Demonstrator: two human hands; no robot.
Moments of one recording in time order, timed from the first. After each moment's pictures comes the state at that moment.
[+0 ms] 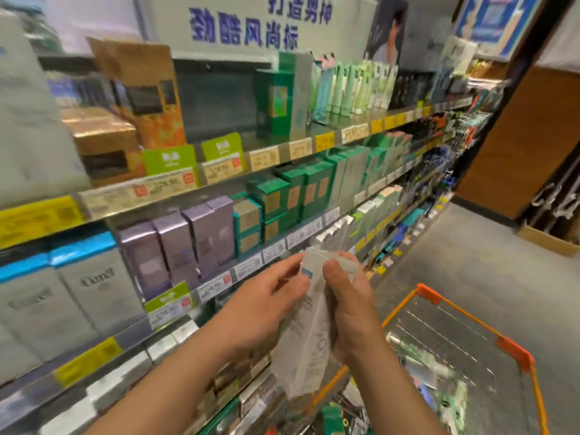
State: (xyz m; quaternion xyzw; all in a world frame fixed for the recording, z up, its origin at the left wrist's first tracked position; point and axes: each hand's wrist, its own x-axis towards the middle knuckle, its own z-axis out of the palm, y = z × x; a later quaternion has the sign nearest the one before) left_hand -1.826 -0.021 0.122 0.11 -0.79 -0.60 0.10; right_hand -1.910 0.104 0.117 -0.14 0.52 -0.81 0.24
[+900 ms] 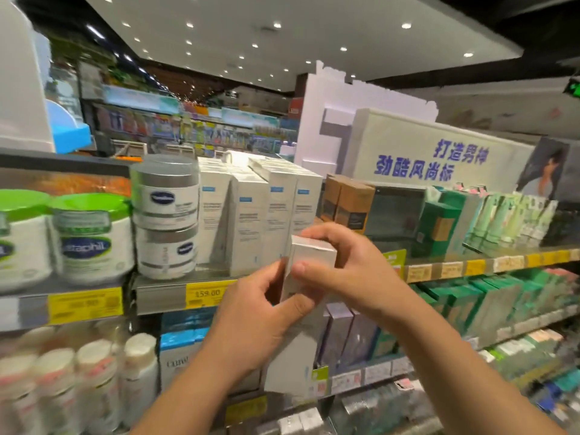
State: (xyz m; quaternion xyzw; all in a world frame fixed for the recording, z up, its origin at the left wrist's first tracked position) left_hand -1.626 -0.144 0.236 0.21 -0.75 -0.44 0.45; right_hand -1.791 -0.085 0.297 -0.64 0.56 -0.49 0.20
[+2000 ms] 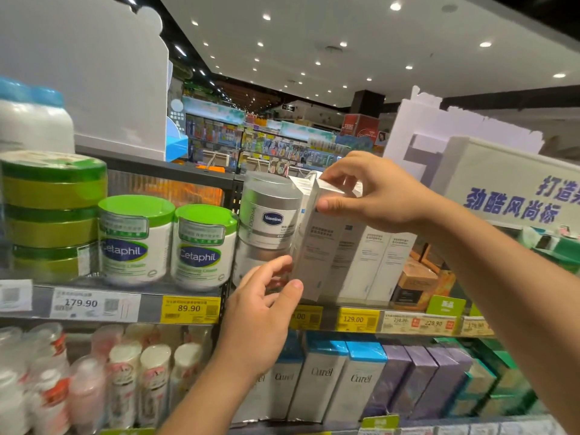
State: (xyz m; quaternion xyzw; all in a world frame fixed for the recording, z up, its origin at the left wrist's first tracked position) left_hand -1.545 -0.210 0.215 0.34 -0.63 -0.42 0.56; right_hand -1.725 -0.216 0.412 -0.80 0.57 -0.18 -0.09
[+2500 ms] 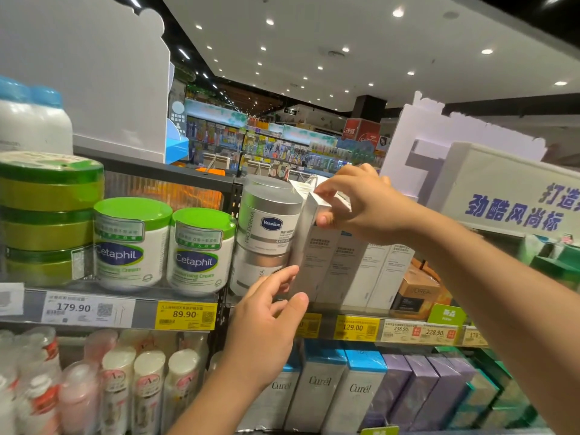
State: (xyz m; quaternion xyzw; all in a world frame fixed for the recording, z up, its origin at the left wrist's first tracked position) left_hand -1.555 -0.212 0.213 0.36 -0.64 -0.42 0.53; right_hand -1.730 -0.238 0.396 -0.77 0.61 -0.11 -0.13
